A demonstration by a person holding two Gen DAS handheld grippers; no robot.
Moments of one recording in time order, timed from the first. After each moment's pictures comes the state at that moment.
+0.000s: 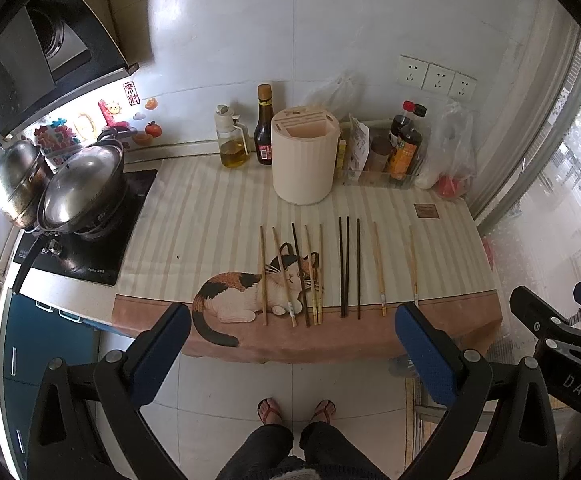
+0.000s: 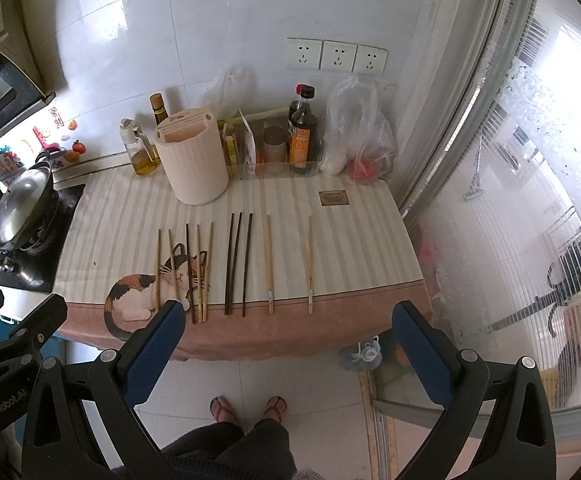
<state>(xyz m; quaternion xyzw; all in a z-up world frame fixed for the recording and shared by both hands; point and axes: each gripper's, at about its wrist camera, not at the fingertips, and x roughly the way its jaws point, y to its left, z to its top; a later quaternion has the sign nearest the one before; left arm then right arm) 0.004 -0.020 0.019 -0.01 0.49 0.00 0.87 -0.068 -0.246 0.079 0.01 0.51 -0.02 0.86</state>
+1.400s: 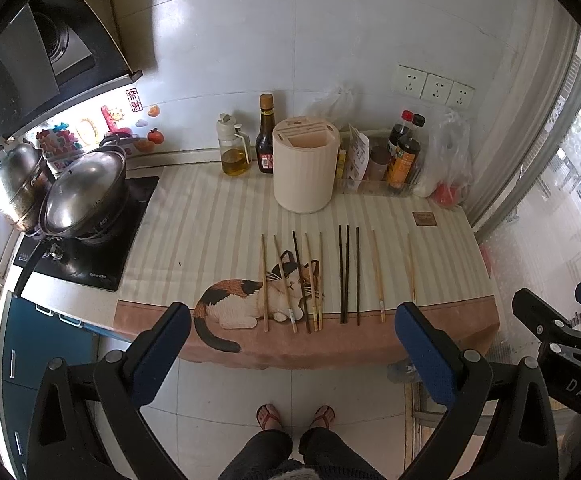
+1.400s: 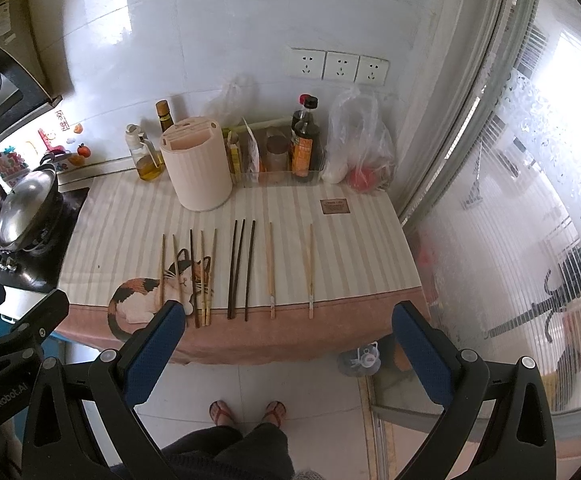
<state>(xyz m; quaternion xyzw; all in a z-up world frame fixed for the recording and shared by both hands) 0.003 -0.013 0.024 -0.01 0.48 0.00 0.88 -0.070 -0.244 0.096 0.01 0.50 -0.01 0.86</state>
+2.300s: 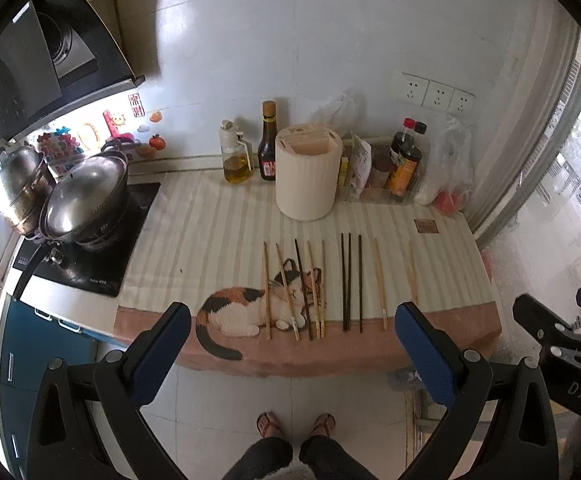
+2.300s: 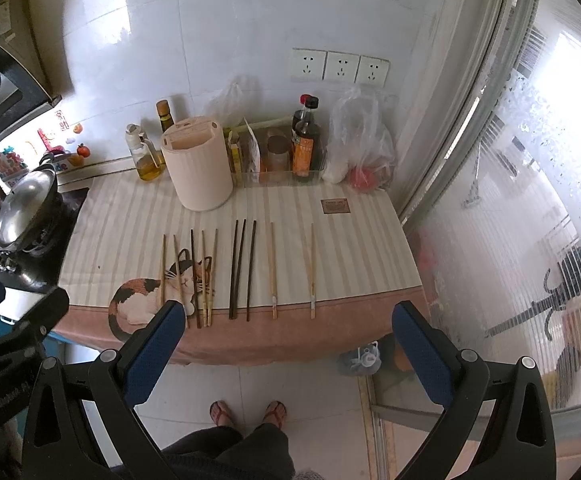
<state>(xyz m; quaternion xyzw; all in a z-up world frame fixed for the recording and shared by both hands) 0.006 -0.009 0.024 -0.01 0.46 0.00 0.89 -0.071 -0.236 0.093 0.00 0.50 -0.02 0.86</state>
